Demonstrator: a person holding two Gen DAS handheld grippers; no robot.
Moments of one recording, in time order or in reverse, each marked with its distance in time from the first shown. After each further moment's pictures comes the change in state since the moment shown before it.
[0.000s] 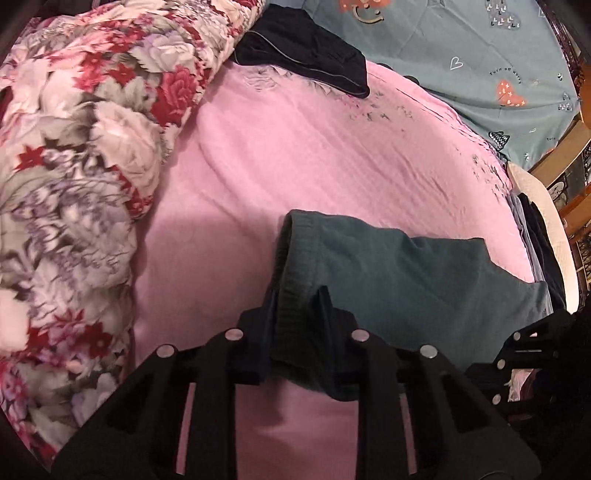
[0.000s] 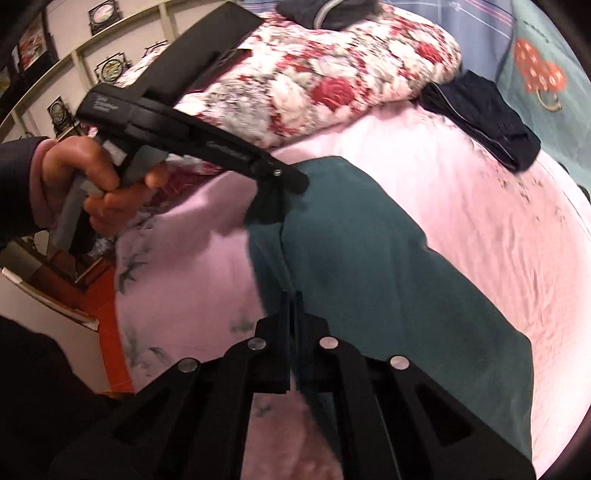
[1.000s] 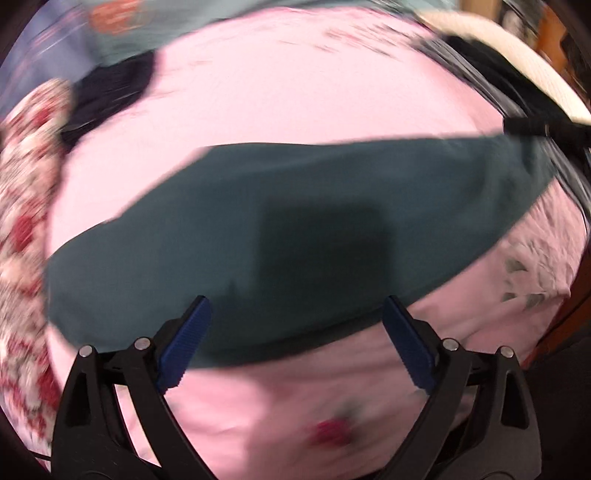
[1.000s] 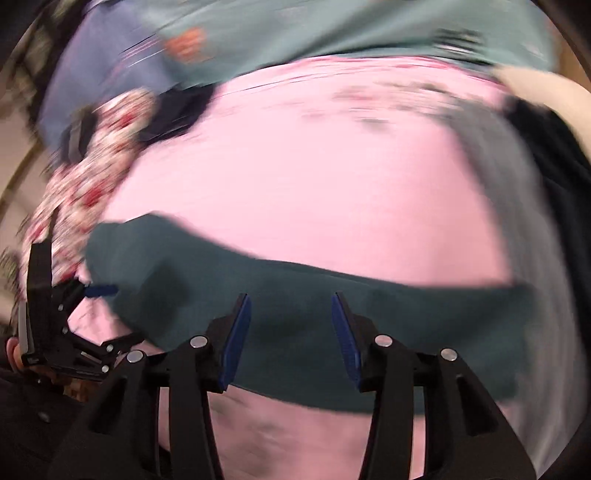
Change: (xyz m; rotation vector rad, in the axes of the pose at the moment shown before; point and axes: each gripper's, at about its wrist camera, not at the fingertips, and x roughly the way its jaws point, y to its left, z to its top) left arm 0.040 -0.297 -0.082 0.461 0.113 0.197; right arm -0.234 -0.213 -0.251 0.759 -0.127 -0.227
